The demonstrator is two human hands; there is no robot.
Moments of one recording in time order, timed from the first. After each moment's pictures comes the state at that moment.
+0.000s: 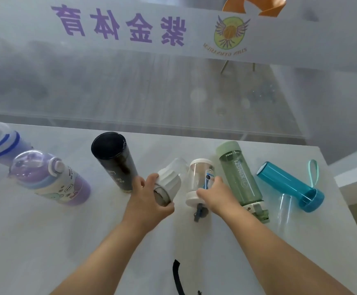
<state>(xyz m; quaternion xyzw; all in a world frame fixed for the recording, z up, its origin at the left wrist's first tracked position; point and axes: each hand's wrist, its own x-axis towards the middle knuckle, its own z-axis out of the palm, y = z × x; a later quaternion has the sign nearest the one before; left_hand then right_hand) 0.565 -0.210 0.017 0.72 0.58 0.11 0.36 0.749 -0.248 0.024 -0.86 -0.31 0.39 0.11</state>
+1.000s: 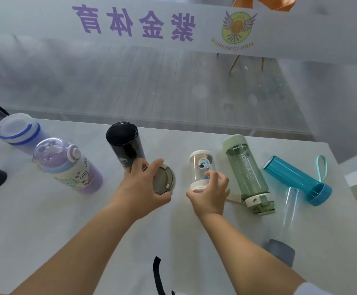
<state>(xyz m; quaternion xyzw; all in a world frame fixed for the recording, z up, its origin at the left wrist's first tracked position) 0.534 -0.208 0.063 0.80 0.53 0.07 0.27 0.689 -0.264 -0.022 -0.87 -0.31 0.21 0.33</state>
